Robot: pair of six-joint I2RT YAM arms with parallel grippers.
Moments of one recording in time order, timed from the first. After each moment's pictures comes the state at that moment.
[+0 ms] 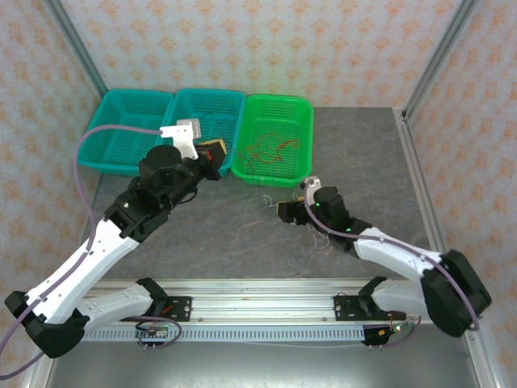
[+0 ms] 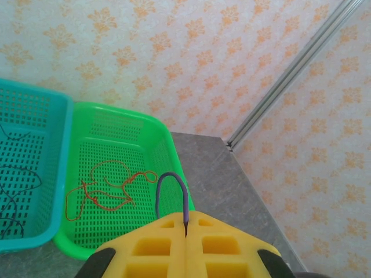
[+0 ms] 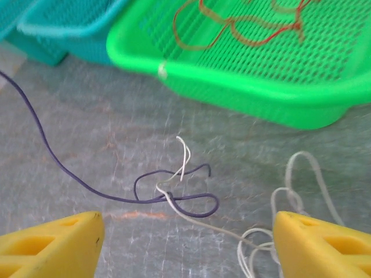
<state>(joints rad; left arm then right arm) -0.62 1.02 1.19 -0.35 -0.18 -0.53 0.64 1.21 0.50 0.17 -0.09 0.40</state>
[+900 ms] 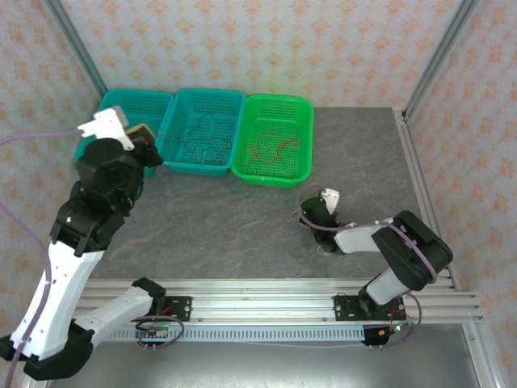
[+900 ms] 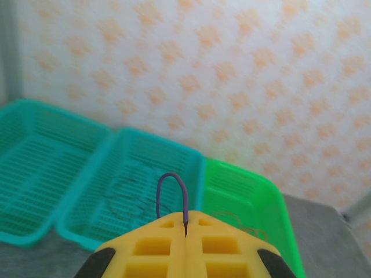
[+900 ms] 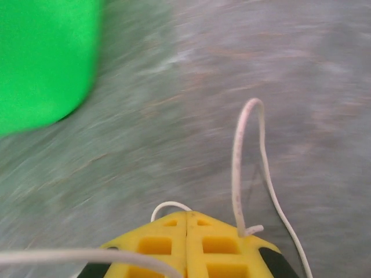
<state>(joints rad) -0.34 0.91 1.42 -0.68 -0.49 -0.43 0.59 1.51 0.44 0.27 0.48 0.83</state>
